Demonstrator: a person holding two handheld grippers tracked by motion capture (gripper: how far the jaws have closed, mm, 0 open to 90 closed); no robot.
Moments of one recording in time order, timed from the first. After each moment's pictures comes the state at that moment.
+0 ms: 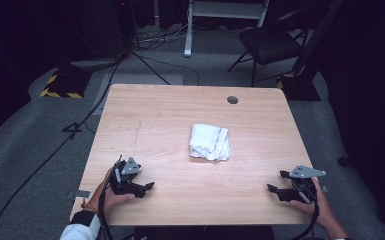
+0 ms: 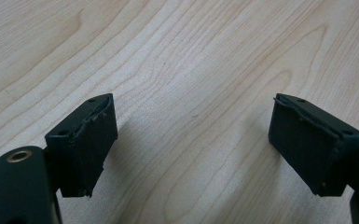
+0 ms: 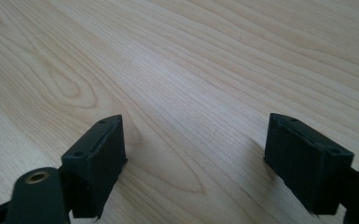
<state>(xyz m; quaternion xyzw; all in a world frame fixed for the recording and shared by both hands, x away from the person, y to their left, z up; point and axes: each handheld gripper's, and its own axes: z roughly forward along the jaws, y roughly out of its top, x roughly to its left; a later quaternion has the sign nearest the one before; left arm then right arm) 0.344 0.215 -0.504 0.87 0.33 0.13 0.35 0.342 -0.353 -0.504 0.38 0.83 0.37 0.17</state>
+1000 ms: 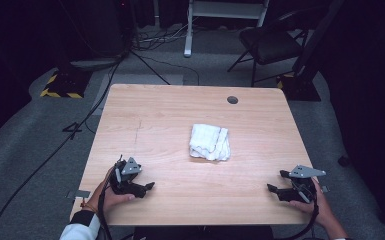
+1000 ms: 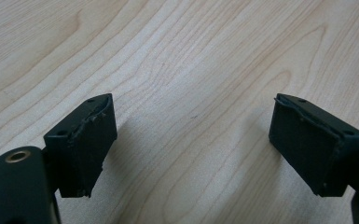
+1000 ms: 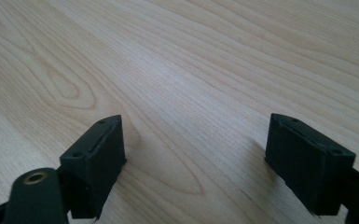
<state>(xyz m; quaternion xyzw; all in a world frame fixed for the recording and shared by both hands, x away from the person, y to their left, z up) 0.344 0.214 -0.504 0.87 0.33 0.12 0.35 0.343 -0.353 -0.504 0.38 0.83 0.37 0.17</state>
